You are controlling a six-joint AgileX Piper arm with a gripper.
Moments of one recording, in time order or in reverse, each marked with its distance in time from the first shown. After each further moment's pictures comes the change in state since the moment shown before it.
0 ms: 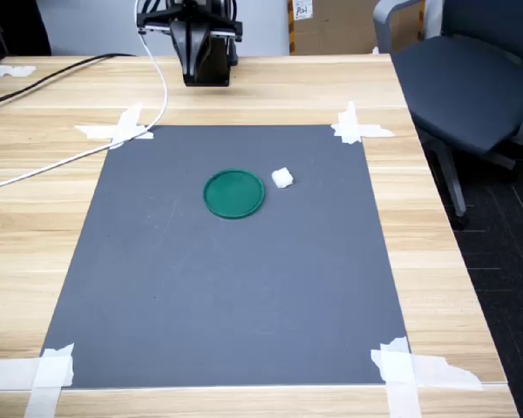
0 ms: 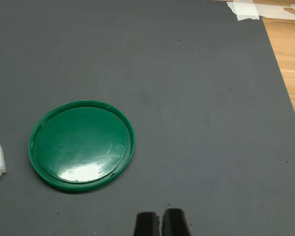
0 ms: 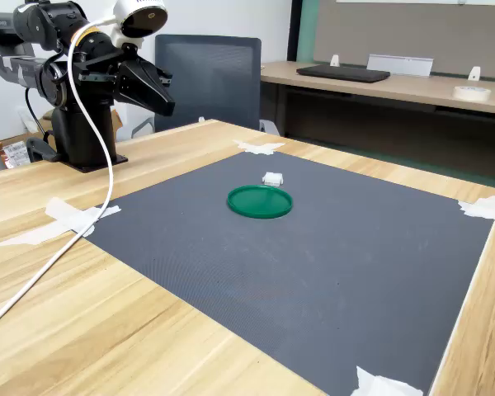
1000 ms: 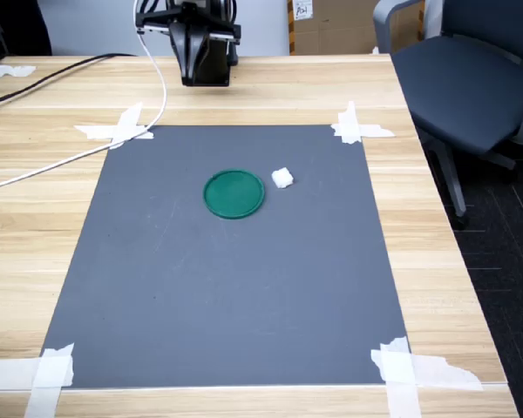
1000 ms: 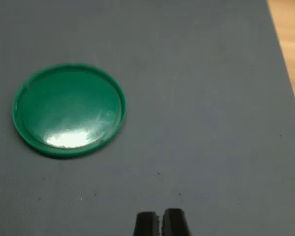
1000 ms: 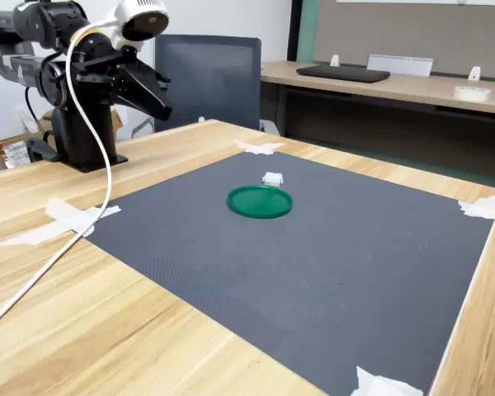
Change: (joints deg) arm 0.0 4.6 -2.8 -3.5 3.7 0.0
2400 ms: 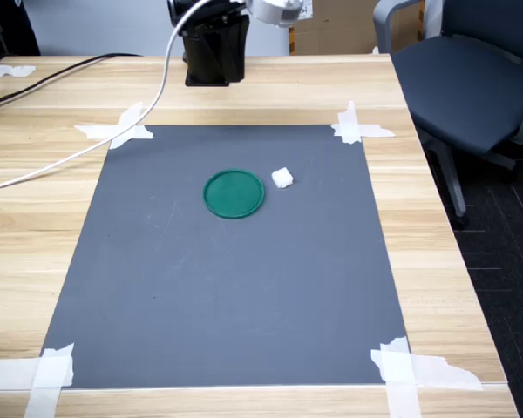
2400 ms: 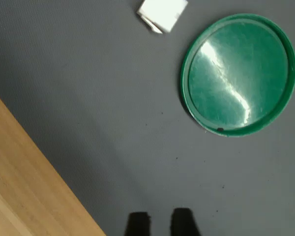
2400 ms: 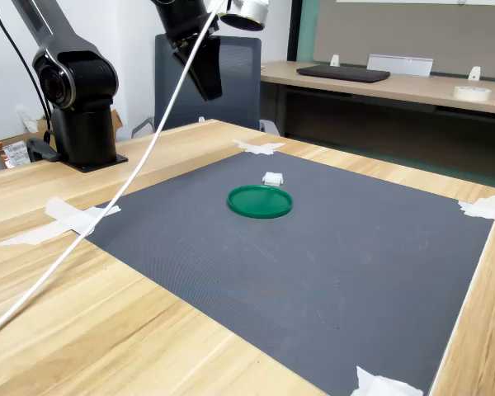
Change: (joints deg) arm 15.8 53.8 -39.4 3.7 29.7 -38.6
